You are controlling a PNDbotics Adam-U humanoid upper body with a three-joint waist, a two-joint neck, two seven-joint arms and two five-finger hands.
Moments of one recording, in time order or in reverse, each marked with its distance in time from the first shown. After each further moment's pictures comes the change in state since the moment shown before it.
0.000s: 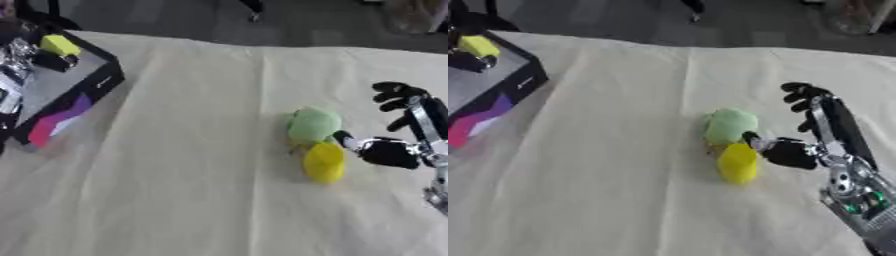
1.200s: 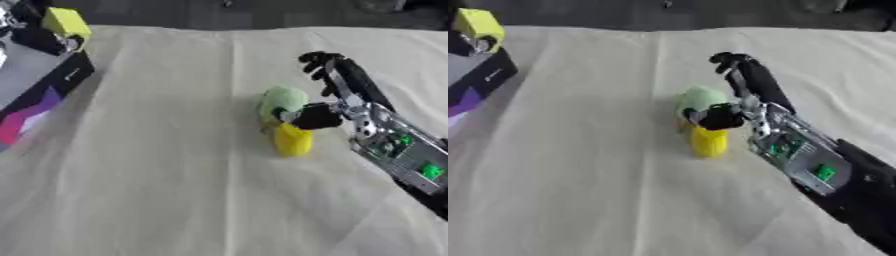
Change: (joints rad) left arm 0.002 -0.063 -0.182 -0.295 0.101 -0.048 -0.239; right arm -0.043 -0.025 0.049 0.000 0.078 0.133 0.140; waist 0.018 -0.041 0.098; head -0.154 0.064
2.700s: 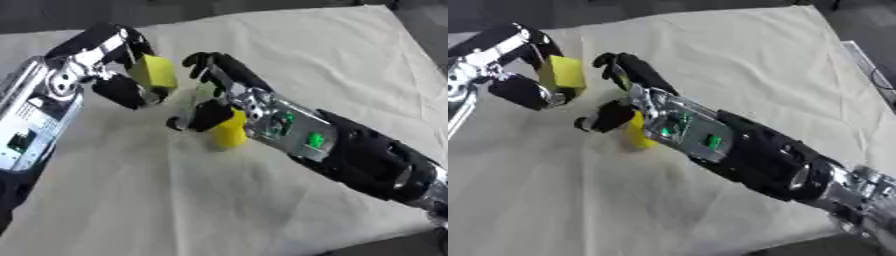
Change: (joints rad) left arm -0.076 -0.377 -0.273 -0.192 -0.002 -0.038 -0.169; right arm -0.094 0.077 0.059 0.000 -0.034 0.072 0.094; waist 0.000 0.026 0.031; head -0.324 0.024
